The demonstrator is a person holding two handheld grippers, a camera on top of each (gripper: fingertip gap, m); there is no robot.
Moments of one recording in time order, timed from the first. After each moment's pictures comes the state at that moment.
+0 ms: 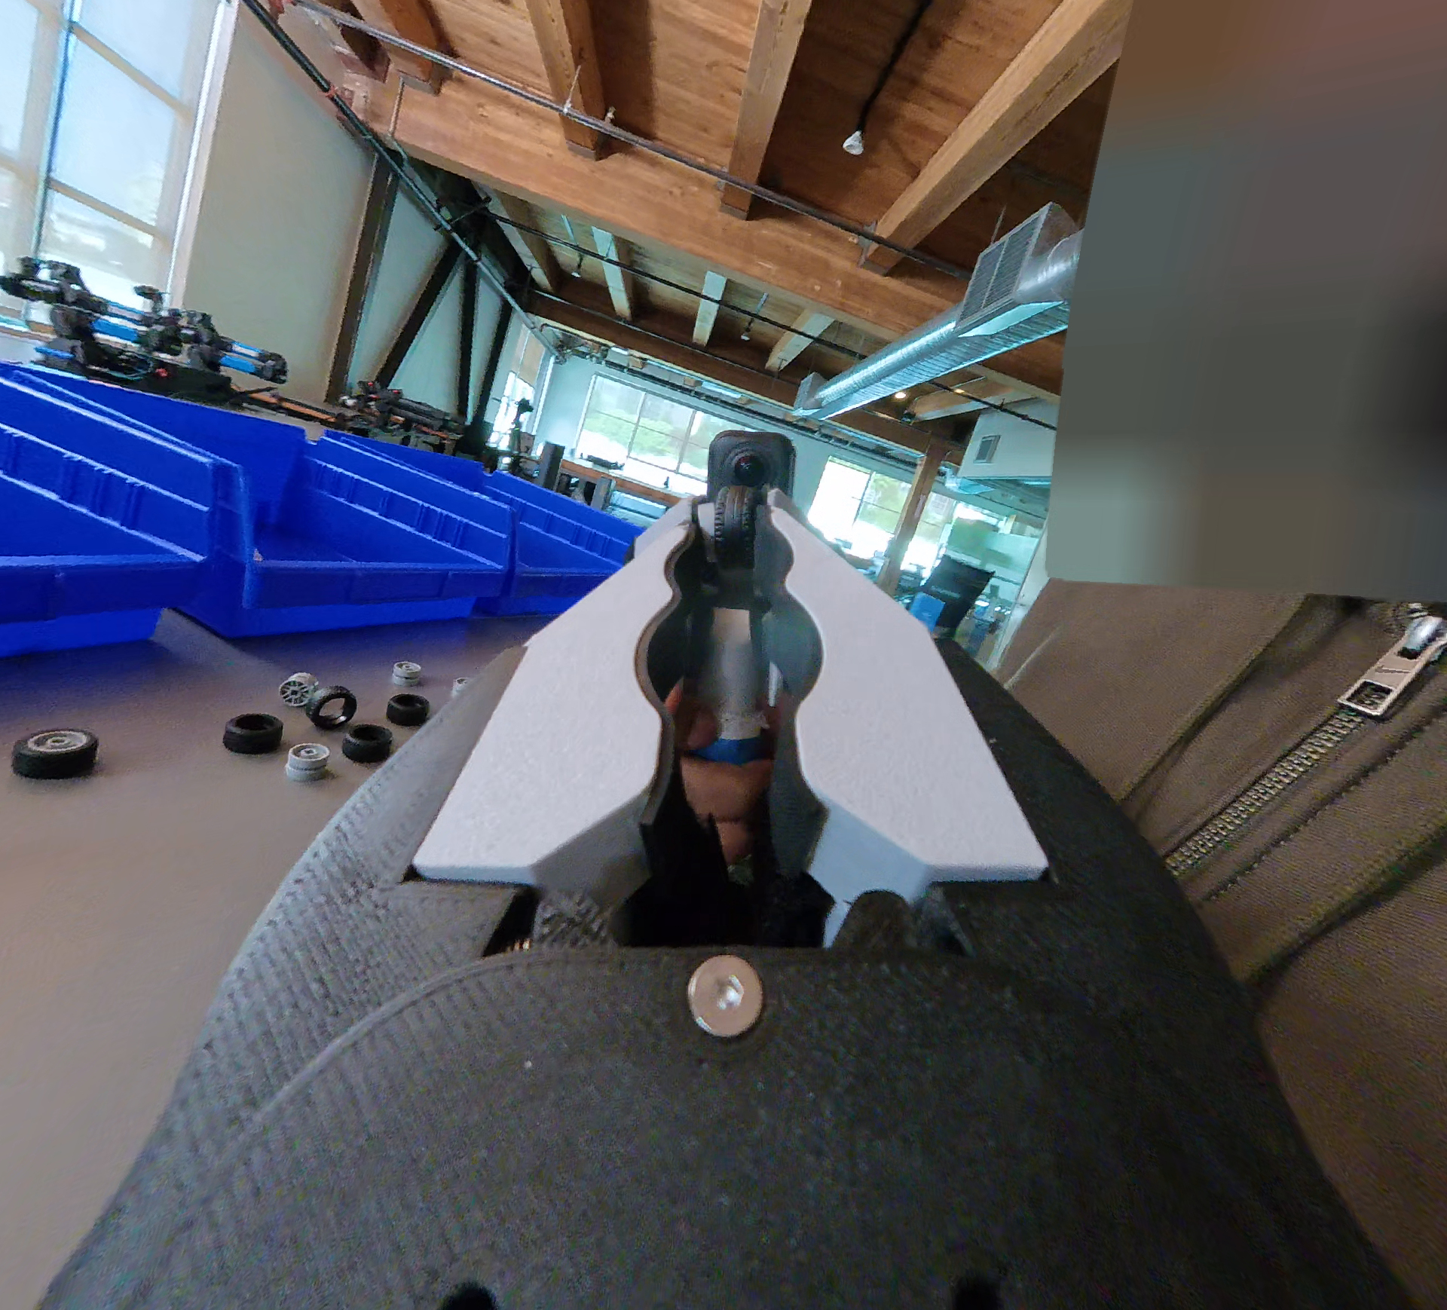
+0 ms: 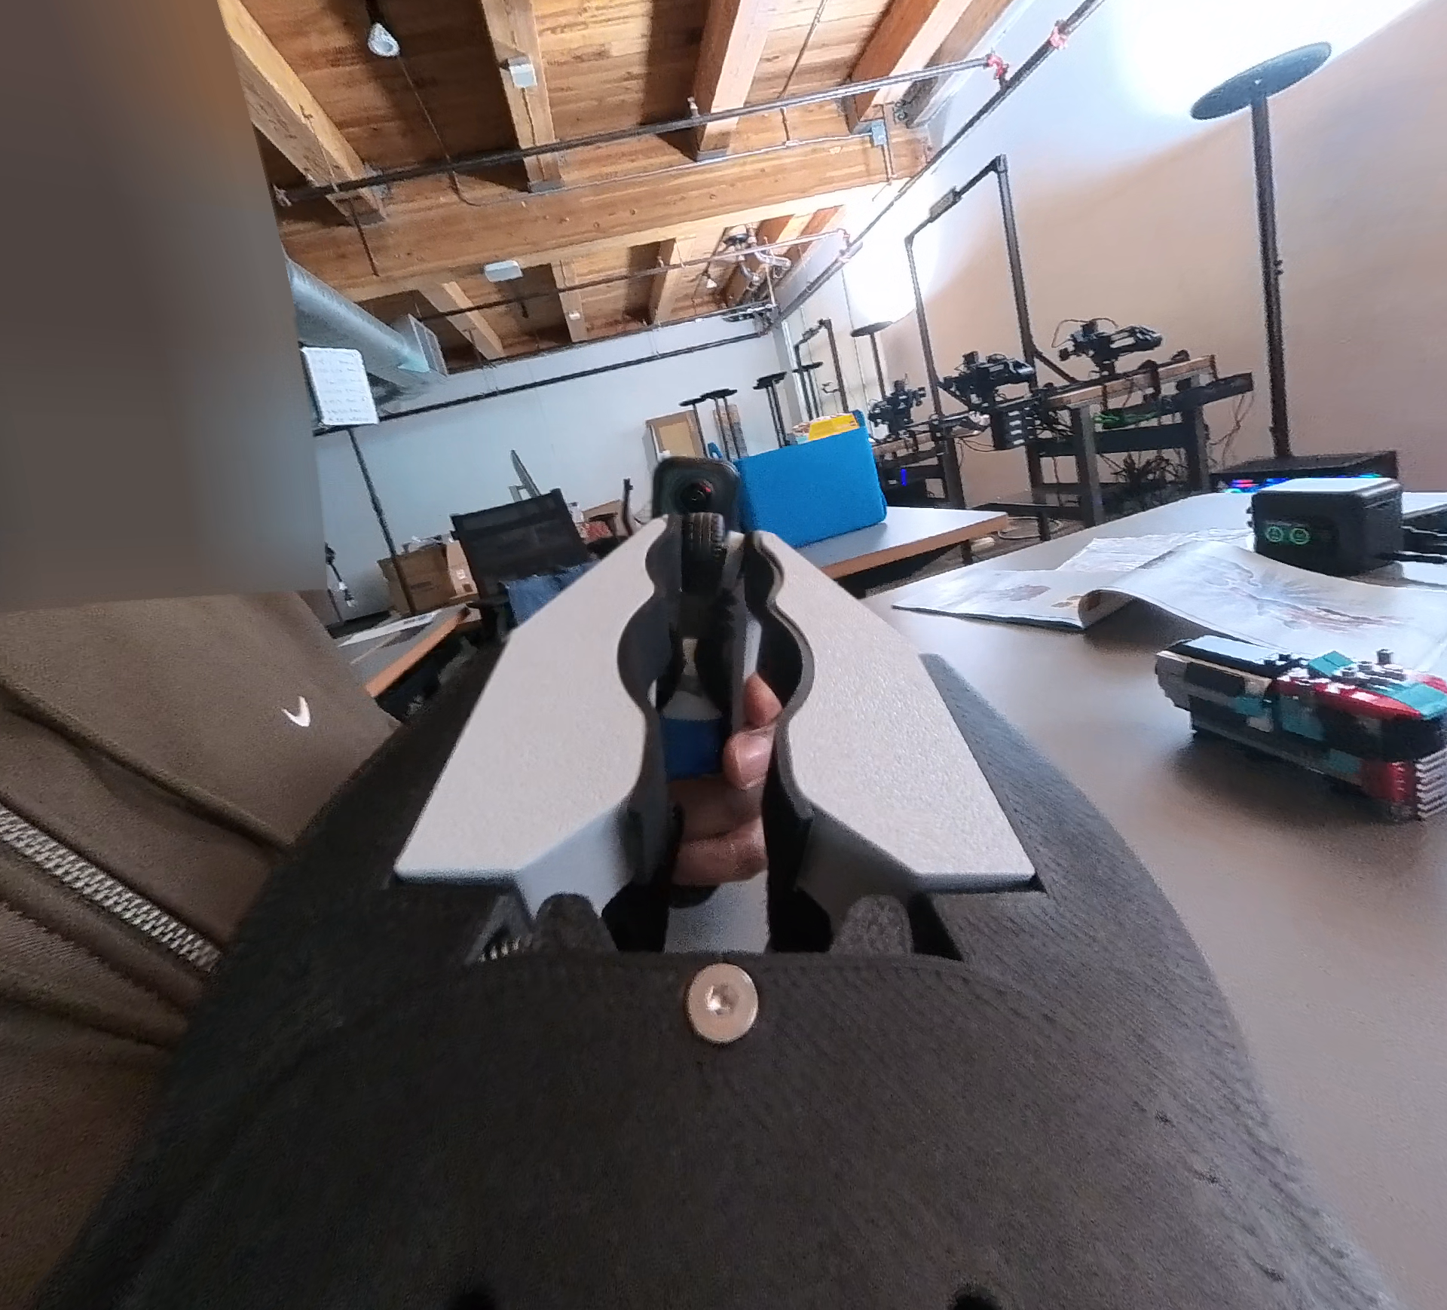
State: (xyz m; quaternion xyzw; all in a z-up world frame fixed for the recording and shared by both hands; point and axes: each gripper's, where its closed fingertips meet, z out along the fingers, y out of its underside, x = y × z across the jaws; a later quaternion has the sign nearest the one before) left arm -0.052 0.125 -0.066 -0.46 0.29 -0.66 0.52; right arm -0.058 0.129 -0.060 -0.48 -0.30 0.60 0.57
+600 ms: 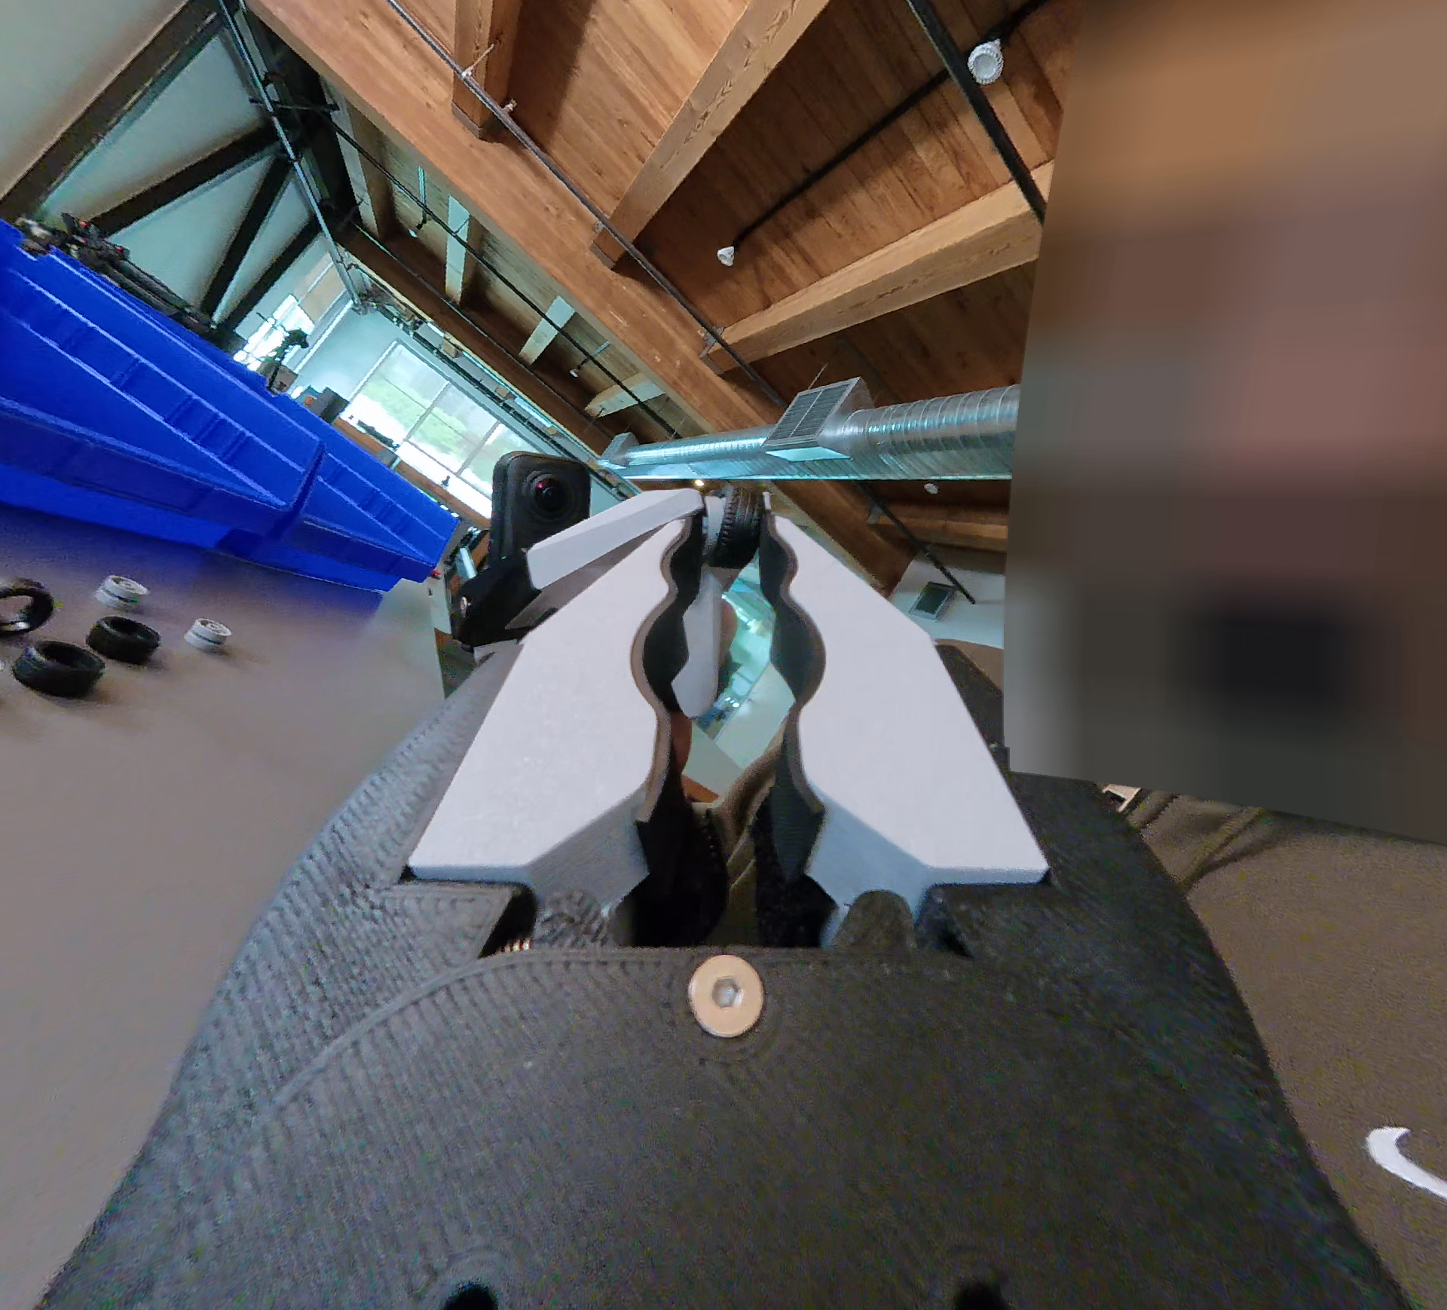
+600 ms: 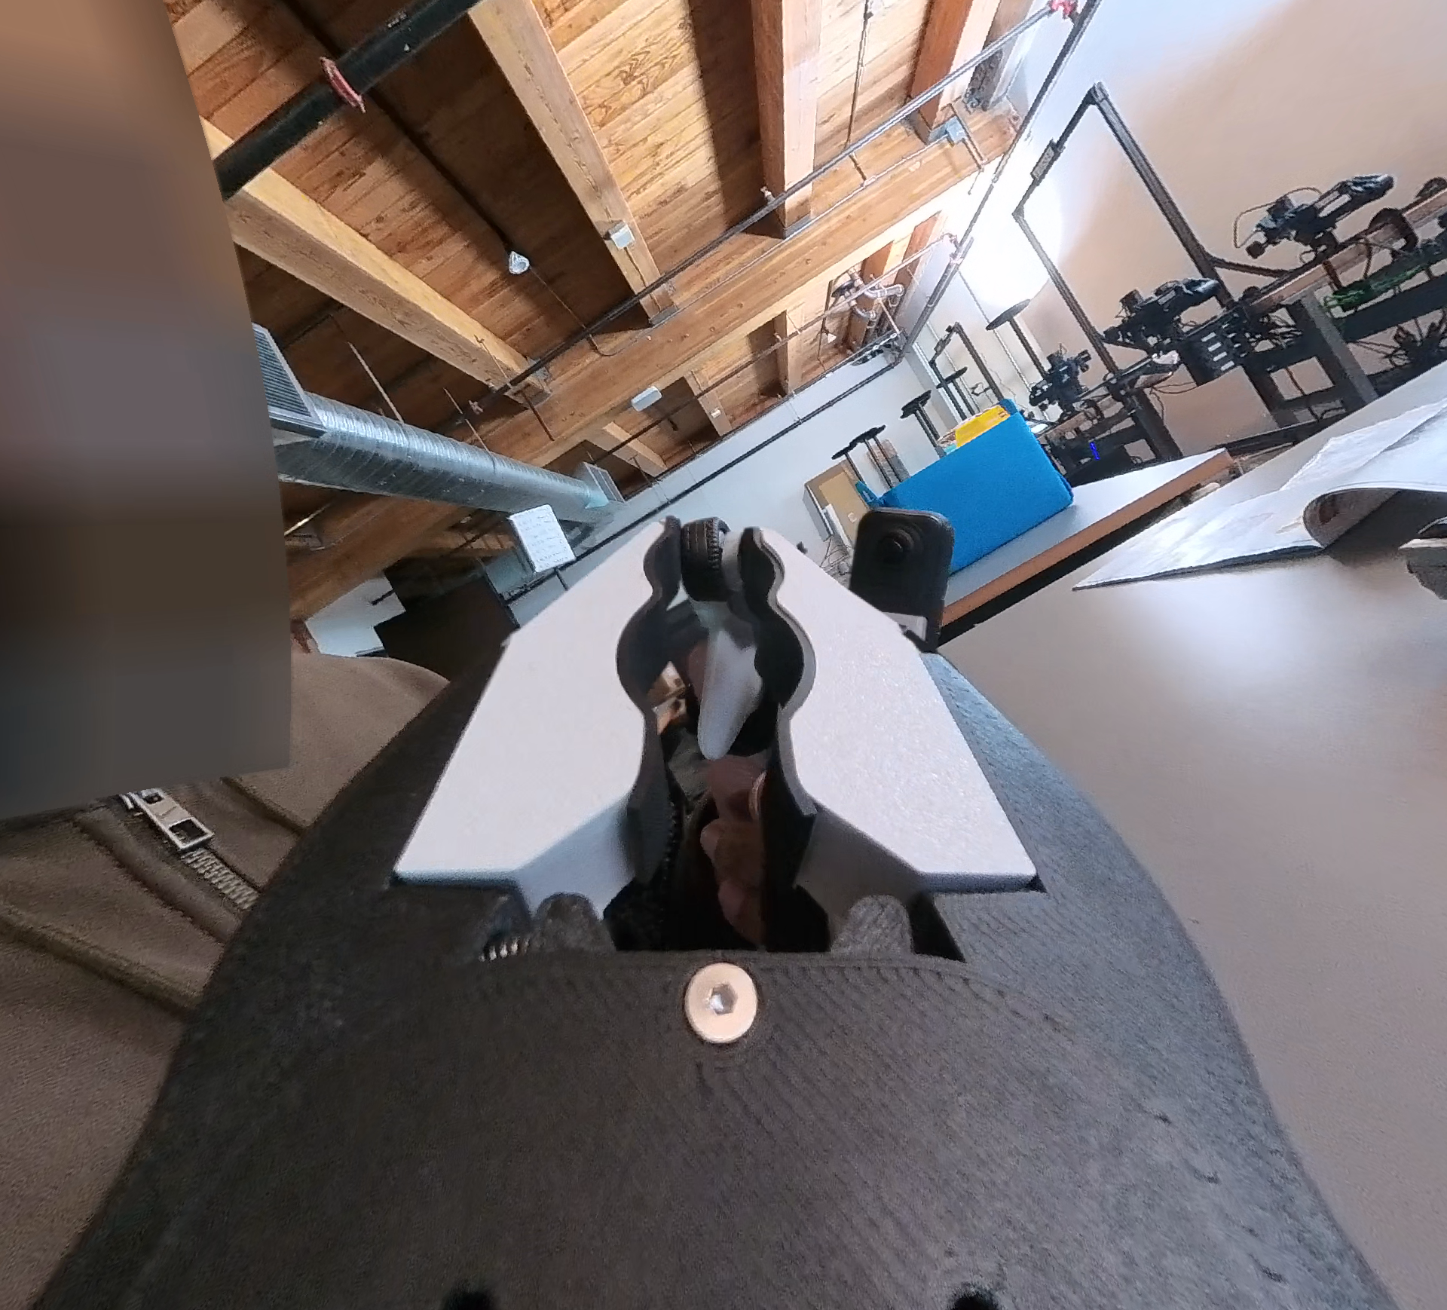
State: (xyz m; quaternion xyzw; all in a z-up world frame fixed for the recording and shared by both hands) left arm -0.051 0.129 -0.066 -0.43 0.19 -0.80 0.36; right arm -0.055 0.134 -0.059 -0.46 -0.20 0.74 0.44
